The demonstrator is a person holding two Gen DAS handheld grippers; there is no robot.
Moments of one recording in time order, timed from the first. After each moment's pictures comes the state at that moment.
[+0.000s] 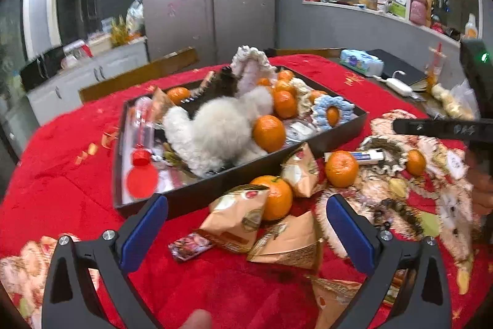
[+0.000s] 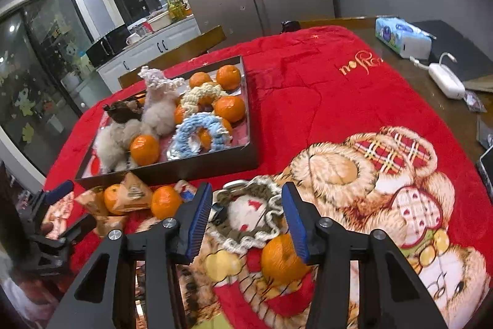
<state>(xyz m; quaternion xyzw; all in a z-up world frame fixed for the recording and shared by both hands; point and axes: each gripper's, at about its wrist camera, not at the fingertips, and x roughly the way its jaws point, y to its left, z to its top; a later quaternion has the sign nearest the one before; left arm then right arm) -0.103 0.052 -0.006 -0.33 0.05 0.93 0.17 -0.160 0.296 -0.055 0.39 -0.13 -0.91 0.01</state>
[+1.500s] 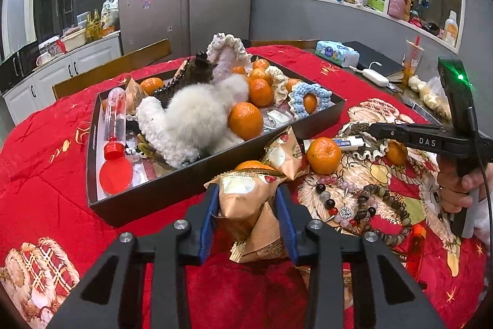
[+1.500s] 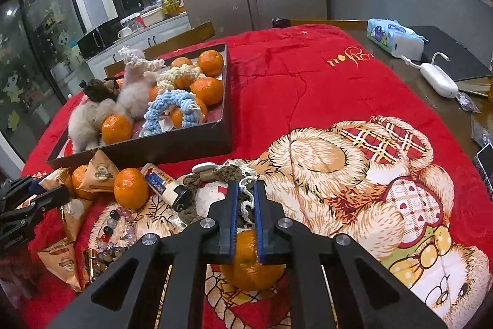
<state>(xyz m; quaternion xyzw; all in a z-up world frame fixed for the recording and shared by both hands) -0.105 0.052 -0.014 -0.34 0.05 0.91 0.23 -0.152 0.298 -0.080 0.38 -0.10 -0.92 -0.01</state>
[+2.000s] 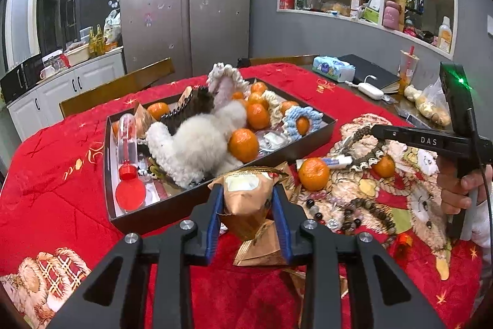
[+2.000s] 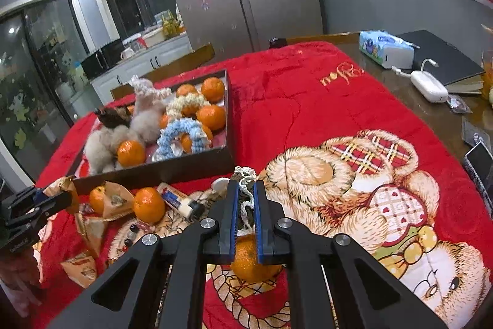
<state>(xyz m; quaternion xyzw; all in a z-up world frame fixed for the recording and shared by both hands) -0.088 0.048 0.015 -0.31 0.06 0.92 0.23 -0.134 0.306 -0.054 0.33 -0.12 -0.93 -0.01</state>
